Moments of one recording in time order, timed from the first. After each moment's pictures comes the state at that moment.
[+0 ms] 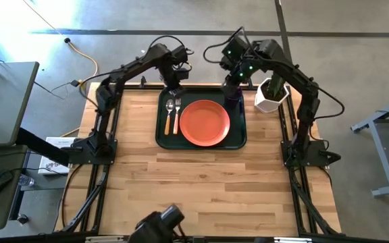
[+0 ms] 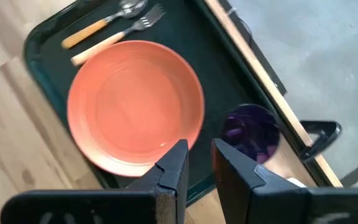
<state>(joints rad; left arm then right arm) 0.73 2.14 2.06 -1.44 0.34 0.18 -0.53 1.87 2.31 -1.57 0.01 0.05</state>
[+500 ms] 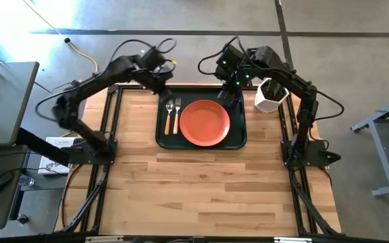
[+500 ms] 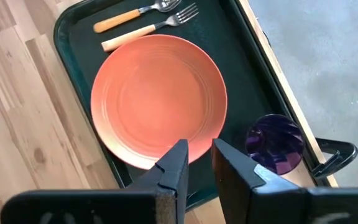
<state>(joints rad) 0.63 1.56 1.58 -1.04 0.31 -0.04 -0.41 1.87 2.31 -1.57 0.02 0.01</state>
